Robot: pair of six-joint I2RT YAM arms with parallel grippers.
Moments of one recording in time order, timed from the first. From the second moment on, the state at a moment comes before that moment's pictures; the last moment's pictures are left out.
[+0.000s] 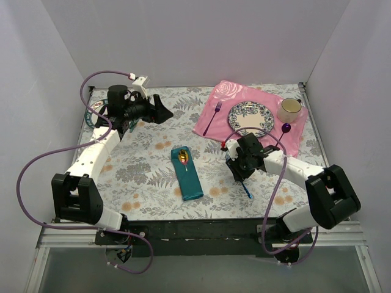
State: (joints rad) left arm -0.15 1.45 1.22 -0.18 0.65 -0.18; right arm 0.54 1.41 0.76 -0.48 -0.21 -0.23
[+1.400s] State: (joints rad) left arm -0.36 1.45 1.00 0.03 0.75 -0.32; right arm 0.75 1.39 1.03 -0.37 -0.13 0.10
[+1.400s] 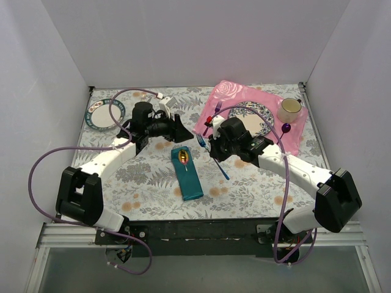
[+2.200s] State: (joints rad) left arm -0.45 1.54 1.05 0.05 0.63 -0.30; right arm 0.77 1.40 1.03 -0.37 -0.13 0.11
